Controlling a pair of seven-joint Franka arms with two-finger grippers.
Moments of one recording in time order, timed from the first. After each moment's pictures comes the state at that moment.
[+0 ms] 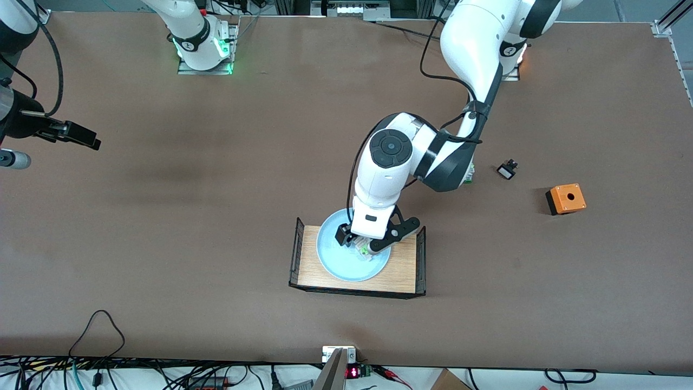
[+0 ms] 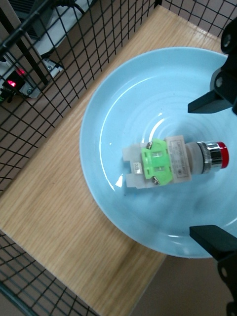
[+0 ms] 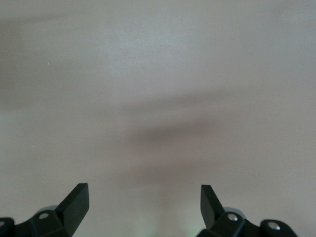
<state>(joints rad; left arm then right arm) -0.68 0.91 0.15 -0.95 -0.12 2.11 -1.16 0.07 0.07 -0.13 -1.63 0.00 1.59 0.11</state>
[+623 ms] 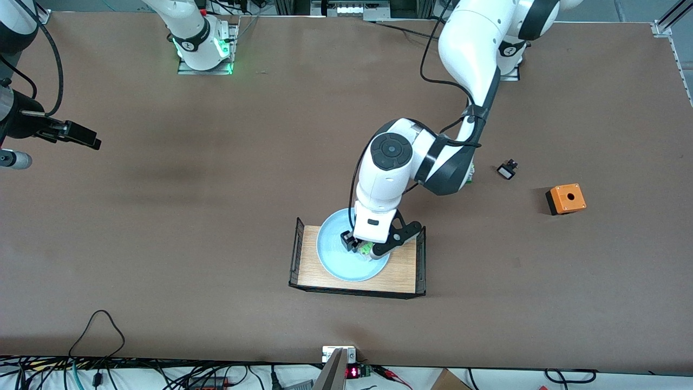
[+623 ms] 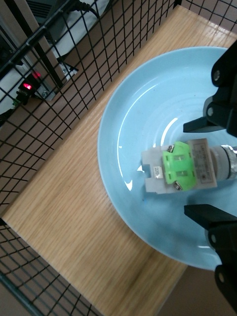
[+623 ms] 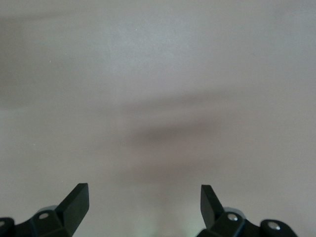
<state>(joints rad) -0.71 0.94 0.20 -0.95 -0.12 2.17 -1.19 0.04 0.07 -0.09 -1.63 0.00 1.58 0.11</state>
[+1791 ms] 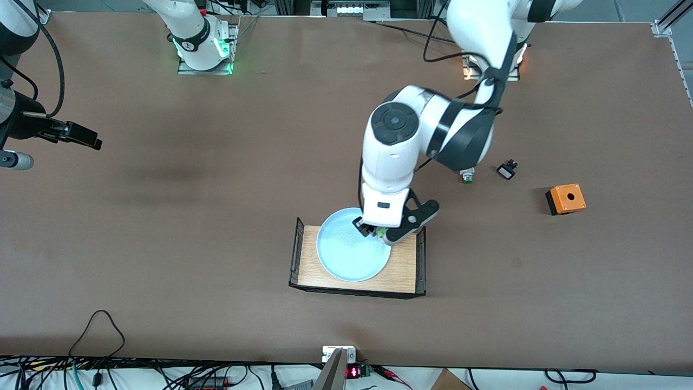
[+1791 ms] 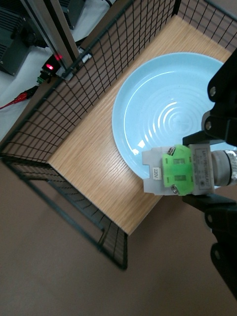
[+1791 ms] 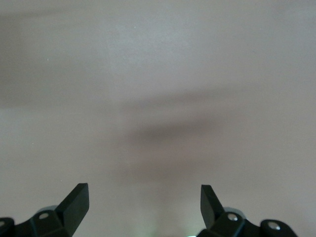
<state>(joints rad) -0.73 0.80 0.28 -0.90 -0.14 1.85 -1.17 0.04 0.07 -0.09 -1.64 0.00 1.58 0.11</state>
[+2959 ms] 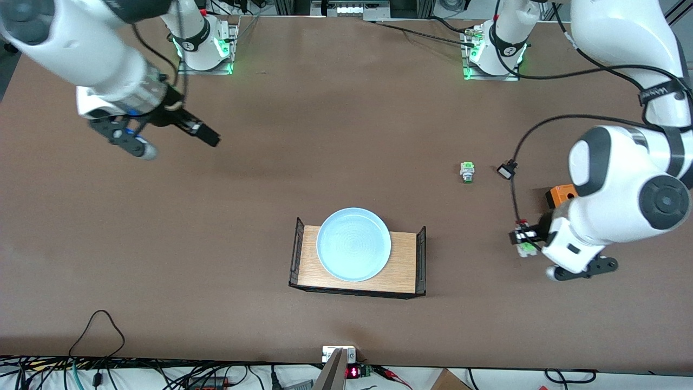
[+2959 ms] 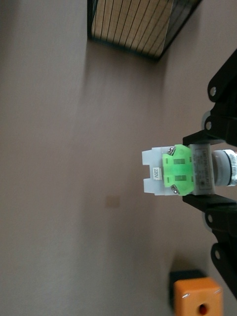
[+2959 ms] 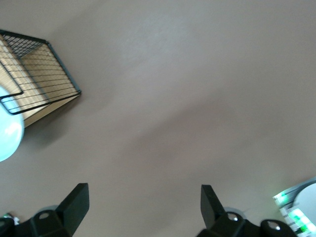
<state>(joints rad) -0.28 0.63 0.29 -1.25 -0.24 1.80 -0.14 0.47 0.13 -0.06 -1.57 0.14 1.66 0.99</state>
